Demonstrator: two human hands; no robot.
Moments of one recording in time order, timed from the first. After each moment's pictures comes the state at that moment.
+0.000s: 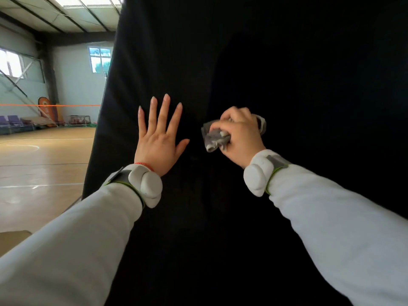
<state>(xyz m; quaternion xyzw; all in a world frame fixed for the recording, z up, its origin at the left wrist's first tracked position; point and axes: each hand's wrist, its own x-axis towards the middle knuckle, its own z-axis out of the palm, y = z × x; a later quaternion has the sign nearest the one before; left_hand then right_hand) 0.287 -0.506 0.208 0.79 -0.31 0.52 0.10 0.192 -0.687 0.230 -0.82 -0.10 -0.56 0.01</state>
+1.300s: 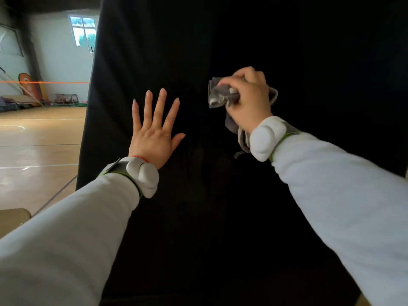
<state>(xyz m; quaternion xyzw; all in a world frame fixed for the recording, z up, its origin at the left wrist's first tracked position) 0.291 -0.496 0.164 0.80 -0.31 0.51 0.05 0.180 -0.680 0.238 -0.81 -0.01 -0.58 0.08</state>
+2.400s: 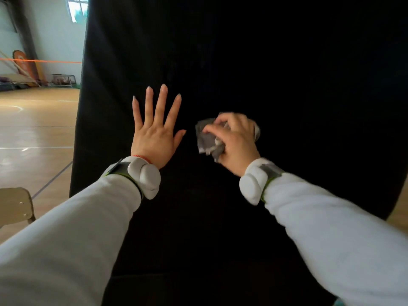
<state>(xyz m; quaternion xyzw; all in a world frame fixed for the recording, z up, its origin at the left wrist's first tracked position) 0.286 -0.499 0.128 0.80 -0.31 0.50 0.08 0.187 -0.675 0.124 -0.86 -0.08 -0.51 0.00</state>
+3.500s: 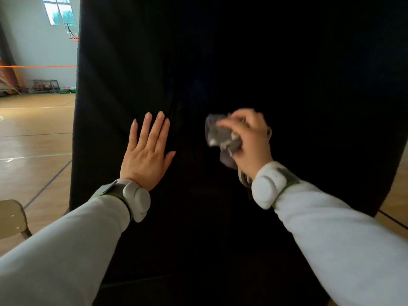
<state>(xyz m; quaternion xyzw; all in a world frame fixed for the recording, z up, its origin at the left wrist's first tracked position) 0.305 -0.467 0.082 0.77 -0.36 0.53 0.02 0.175 -0.667 0.116 -0.82 -0.03 -0.56 0.08</state>
